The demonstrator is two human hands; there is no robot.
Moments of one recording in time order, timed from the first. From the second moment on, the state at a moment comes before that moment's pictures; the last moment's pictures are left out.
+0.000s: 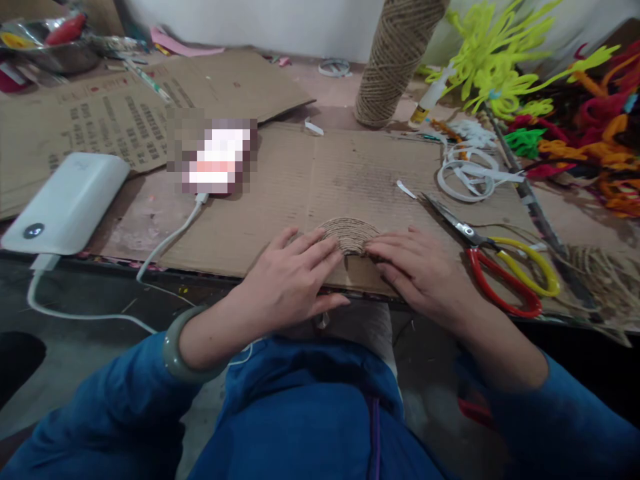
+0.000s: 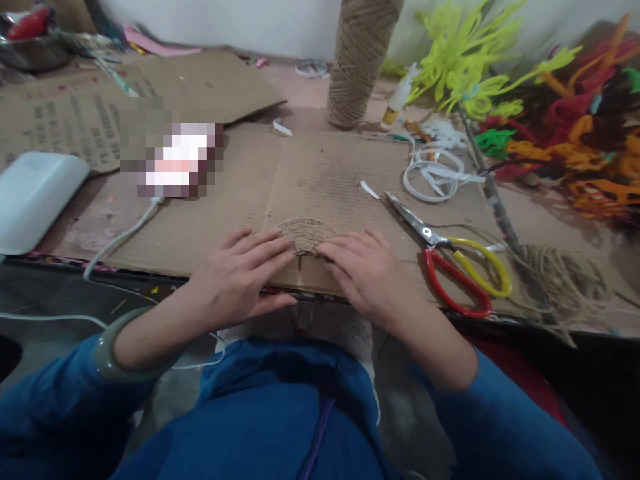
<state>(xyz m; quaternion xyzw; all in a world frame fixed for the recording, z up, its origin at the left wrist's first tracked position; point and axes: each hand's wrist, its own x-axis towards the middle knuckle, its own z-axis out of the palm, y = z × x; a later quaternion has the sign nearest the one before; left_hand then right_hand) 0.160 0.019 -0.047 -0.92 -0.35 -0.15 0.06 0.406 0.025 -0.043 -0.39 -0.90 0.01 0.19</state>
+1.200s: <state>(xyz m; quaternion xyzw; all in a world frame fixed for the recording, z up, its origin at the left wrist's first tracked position) 0.160 0.019 -0.047 -0.93 -0.34 -0.16 0.04 0.383 0.037 -0.049 -0.44 -0.87 0.01 0.21</state>
